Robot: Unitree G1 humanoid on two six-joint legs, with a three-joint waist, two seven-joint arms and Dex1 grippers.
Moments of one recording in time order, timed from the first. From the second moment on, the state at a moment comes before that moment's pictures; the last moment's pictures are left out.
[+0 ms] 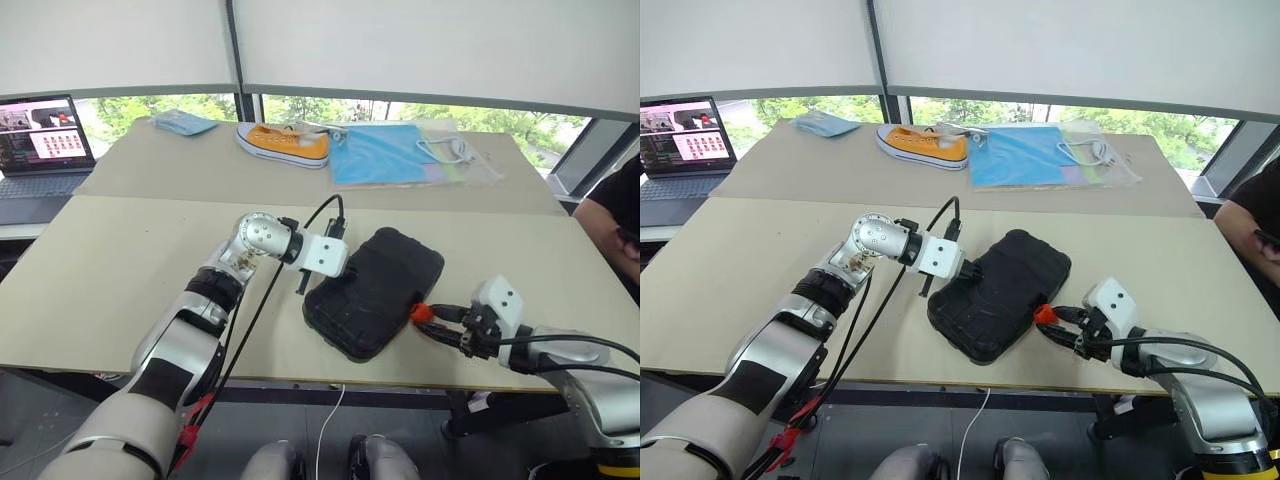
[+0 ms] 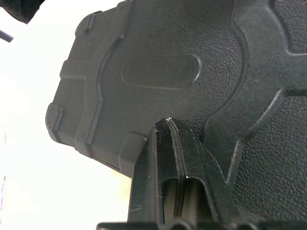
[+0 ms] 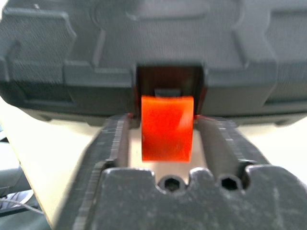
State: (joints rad) left arm -1.08 0.32 -0.41 0.87 0.17 -0.56 -1.23; right arm -0.05 -0.74 -0.12 -0.35 0.41 0.54 0.84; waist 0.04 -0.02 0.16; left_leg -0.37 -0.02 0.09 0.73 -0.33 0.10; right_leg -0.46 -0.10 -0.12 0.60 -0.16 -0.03
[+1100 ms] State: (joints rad) left arm -1.08 0.30 -0.41 0.90 0.18 -0.56 -1.21; right arm -0.09 -0.73 -0.01 -0.29 0.32 0.56 0.79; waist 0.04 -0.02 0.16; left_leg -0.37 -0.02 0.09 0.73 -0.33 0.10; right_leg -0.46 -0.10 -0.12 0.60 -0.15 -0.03
